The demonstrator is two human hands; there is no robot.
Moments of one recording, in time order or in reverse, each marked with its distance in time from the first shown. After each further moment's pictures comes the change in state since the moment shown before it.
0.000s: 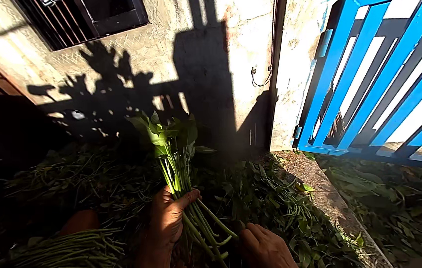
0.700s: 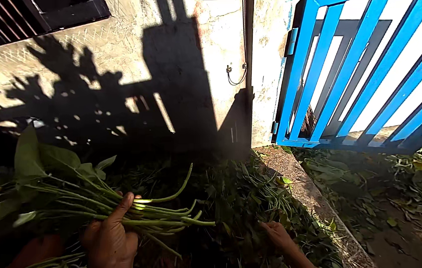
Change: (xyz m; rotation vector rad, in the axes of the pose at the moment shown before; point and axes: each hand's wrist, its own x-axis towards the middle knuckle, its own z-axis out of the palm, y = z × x) left_hand 0.013 0.006 -0.011 -0.095 0.521 0.149; right_hand -0.073 0.152 0.055 0.656 -0.134 1.155
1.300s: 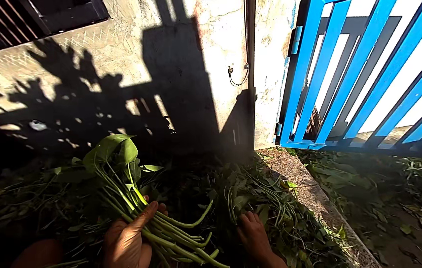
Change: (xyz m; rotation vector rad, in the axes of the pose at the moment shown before) left_hand -0.023 -0.004 0.015 0.027 -0.172 -0.245; right_hand 0.026 -0.017 0.077 -0.521 0.161 -0.583
